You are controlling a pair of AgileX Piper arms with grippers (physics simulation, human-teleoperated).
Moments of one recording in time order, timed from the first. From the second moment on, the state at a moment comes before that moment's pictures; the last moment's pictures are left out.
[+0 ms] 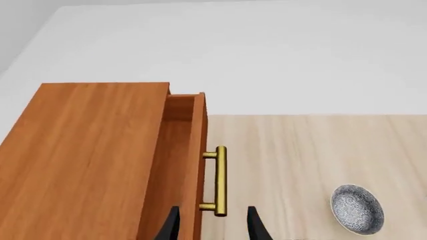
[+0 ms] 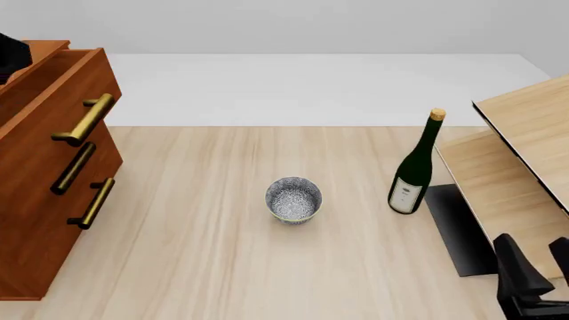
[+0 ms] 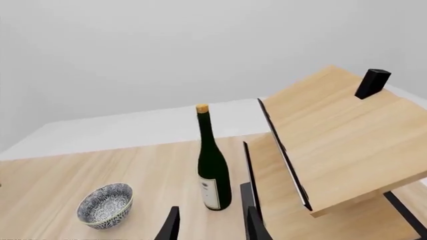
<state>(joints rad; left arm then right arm) 0.06 0.99 -1.34 0.86 0.05 0.01 0.01 -0.02 0.02 0.14</state>
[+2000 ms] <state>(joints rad) -0.18 1.05 -1.06 0.58 -0.14 0.01 0.01 -0.02 0.02 0.14</state>
